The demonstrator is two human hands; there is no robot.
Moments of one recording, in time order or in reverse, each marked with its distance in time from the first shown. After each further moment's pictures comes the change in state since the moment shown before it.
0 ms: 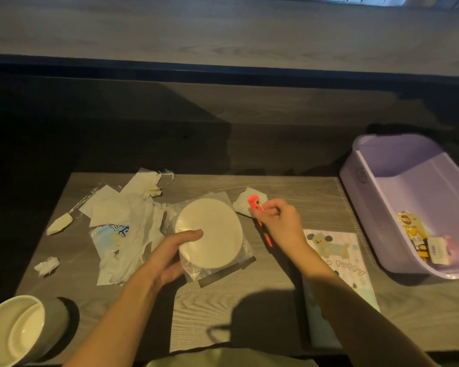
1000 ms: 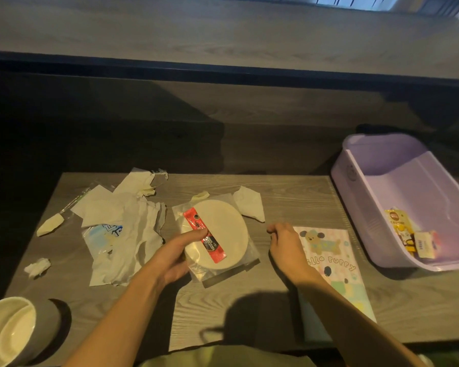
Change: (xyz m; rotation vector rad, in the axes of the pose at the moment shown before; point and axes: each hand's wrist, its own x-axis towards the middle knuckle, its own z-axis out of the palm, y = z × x) left_hand 0.008 -0.010 0.008 0.001 -0.066 -0.002; right_hand -0.013 0.056 -0.004 -0.589 0.007 -0.022
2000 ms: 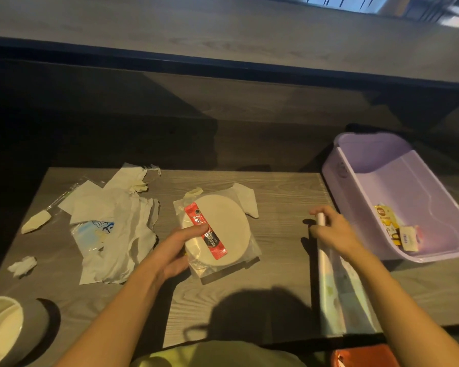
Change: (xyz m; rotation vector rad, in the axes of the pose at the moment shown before) left_hand 0.005 -0.002 0.002 0.025 -0.086 -0.027; right_hand -0.005 0.046 -0.094 0.307 -0.005 0.155
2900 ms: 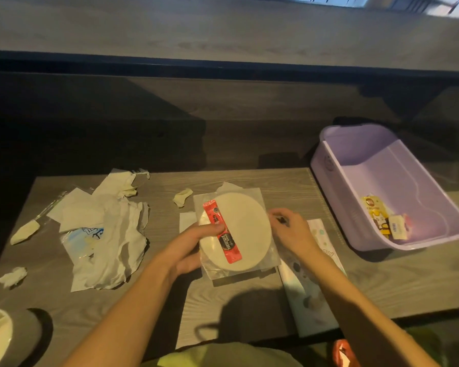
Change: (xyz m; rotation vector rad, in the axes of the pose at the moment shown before) left_hand 0.010 -0.002 0.047 0.063 -0.189 -0.059; right_hand -0.015 -0.019 0.051 0.096 -0.042 -0.093
